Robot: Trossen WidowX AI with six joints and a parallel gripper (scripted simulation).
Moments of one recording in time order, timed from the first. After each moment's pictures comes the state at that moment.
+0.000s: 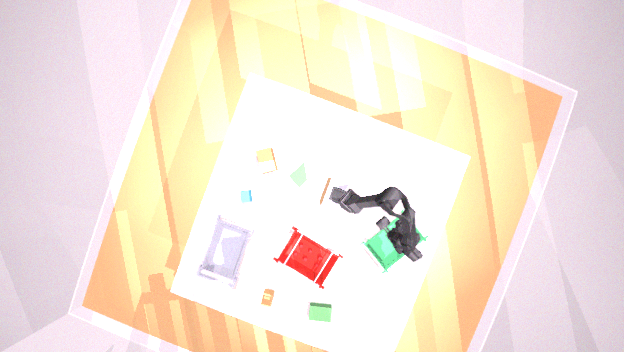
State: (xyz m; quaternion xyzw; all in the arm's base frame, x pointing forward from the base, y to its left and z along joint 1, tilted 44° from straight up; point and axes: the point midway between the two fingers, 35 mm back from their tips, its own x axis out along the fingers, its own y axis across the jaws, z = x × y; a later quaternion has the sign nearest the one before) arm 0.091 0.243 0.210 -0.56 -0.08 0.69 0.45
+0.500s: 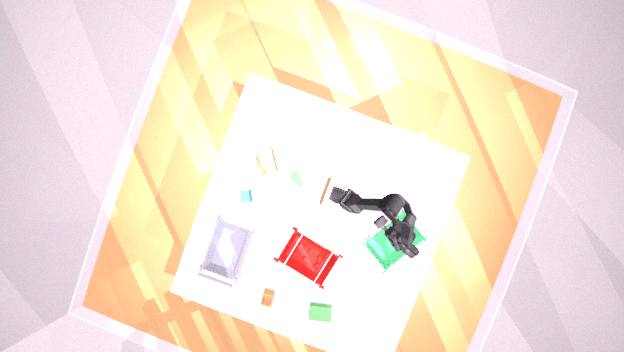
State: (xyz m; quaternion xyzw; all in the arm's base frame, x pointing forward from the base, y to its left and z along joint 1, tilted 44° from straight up) arm 0.094 0.274 0.185 -0.56 -0.09 0.69 0.44
